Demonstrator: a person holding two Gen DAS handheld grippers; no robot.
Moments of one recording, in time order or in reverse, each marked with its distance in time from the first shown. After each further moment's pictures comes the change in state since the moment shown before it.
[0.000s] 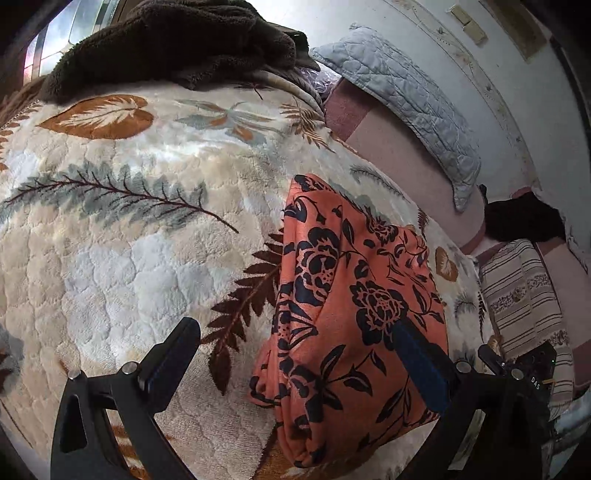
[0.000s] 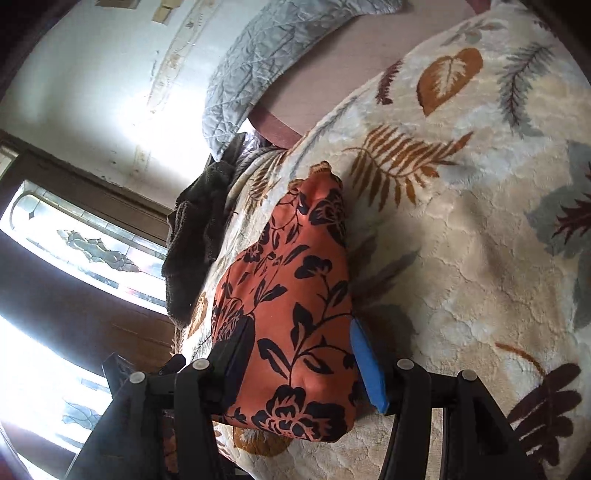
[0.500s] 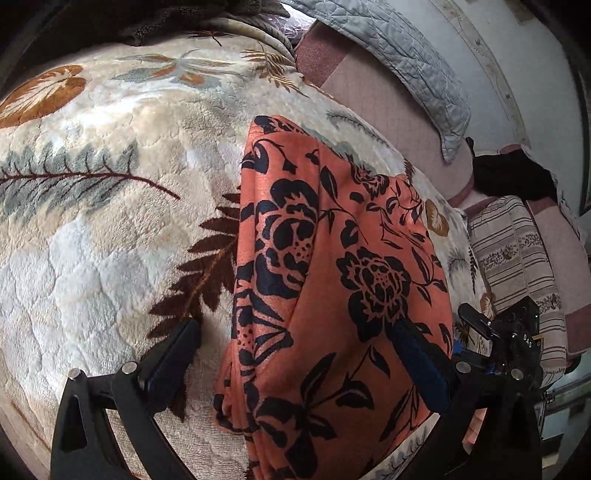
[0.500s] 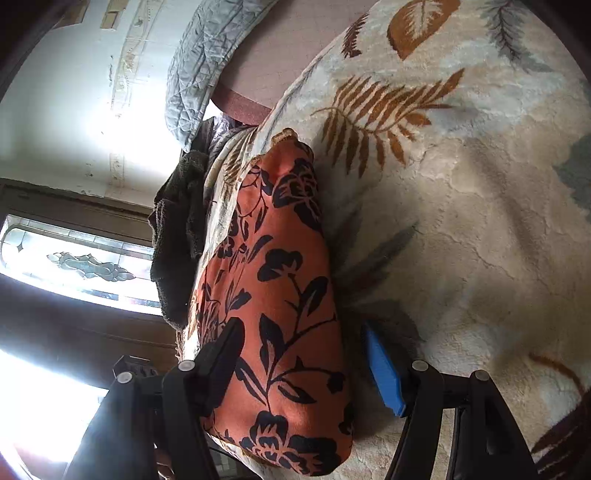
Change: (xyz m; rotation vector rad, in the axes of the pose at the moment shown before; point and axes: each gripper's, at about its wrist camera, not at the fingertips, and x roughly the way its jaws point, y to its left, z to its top) left arm 0.055 -0.014 0.008 0.063 0.195 -0.100; right arm 0.043 -0.022 0.009 0.123 0.103 0.000
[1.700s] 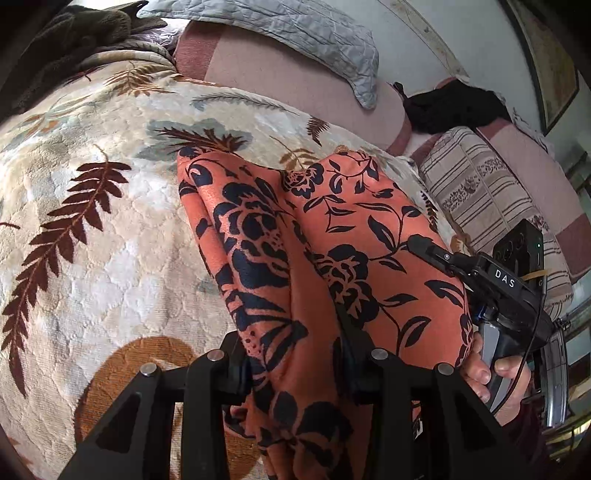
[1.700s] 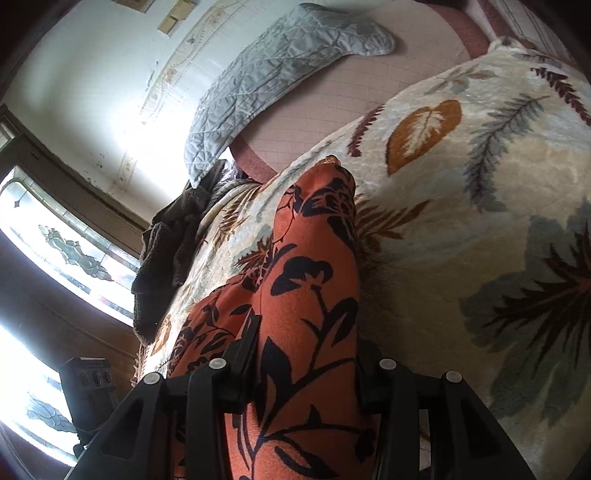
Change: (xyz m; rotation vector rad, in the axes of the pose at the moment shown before) left arm 0.044 -0.136 -0.048 0.292 0.023 -0.037; right arm -0.072 -0.001 0.008 -0.204 -0.224 -0.124
